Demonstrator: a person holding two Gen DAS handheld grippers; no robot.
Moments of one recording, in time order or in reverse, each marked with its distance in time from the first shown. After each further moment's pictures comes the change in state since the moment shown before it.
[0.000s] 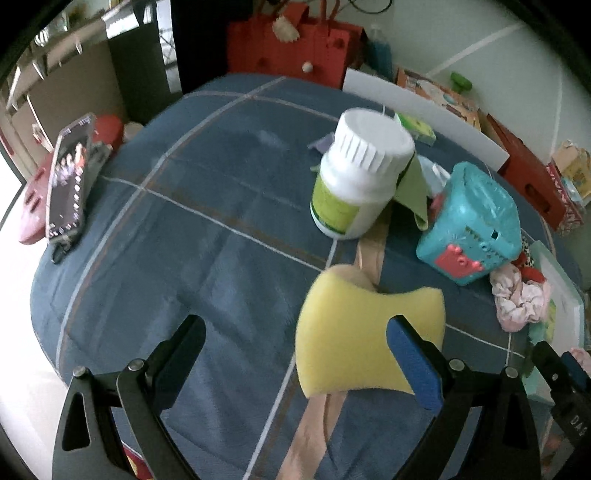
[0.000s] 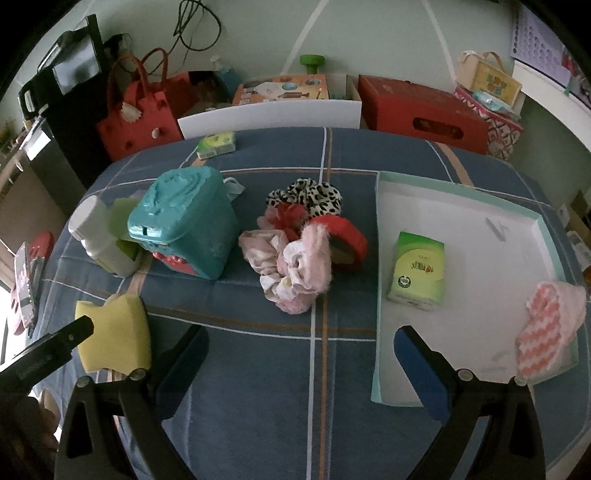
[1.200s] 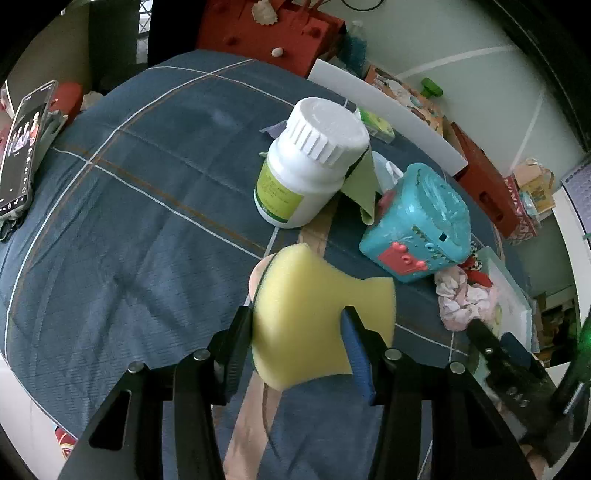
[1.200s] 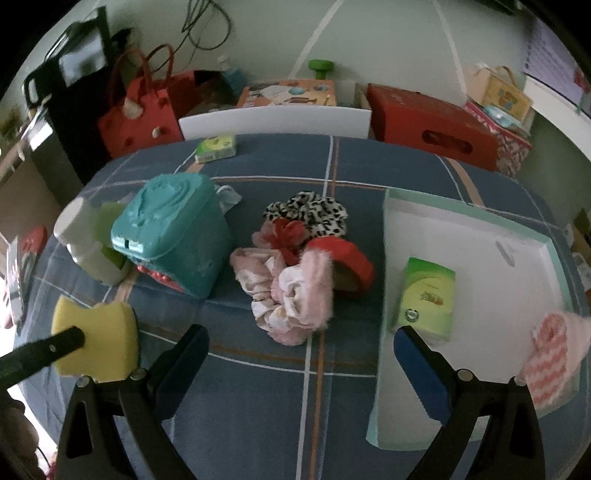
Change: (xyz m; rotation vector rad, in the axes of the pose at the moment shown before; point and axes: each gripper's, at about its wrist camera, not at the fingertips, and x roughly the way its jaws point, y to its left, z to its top) left arm -0.003 -0.001 0.000 -0.056 0.048 -0.240; right arm 0.025 0.008 0.017 -0.082 -0.036 -0.018
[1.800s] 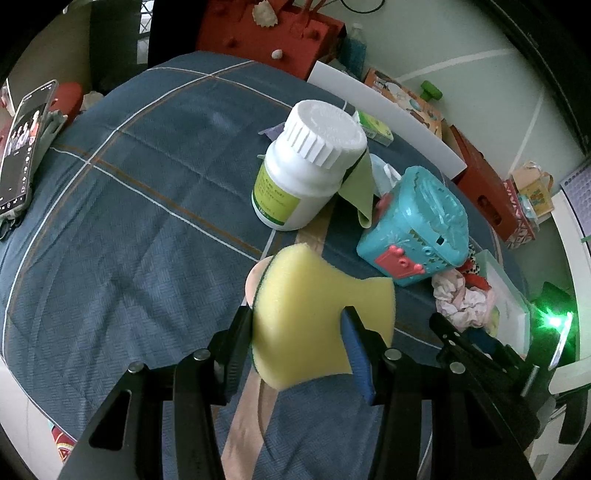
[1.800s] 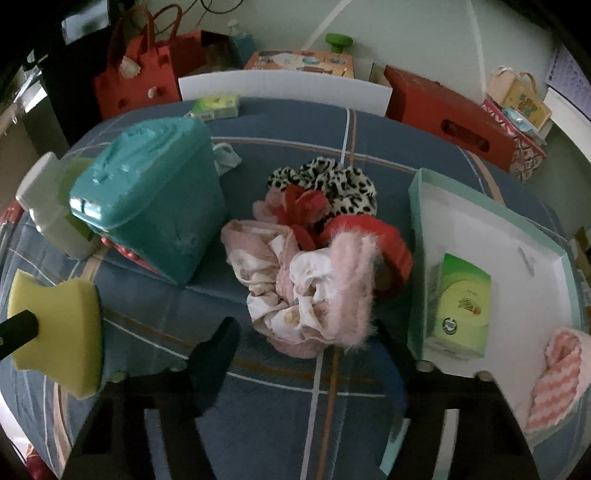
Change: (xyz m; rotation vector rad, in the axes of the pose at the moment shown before) left arm 0.005 -0.003 0.002 -0.007 -0.006 -0.002; right arm 0.048 0.009 -0.001 -0.059 0.101 -0.039
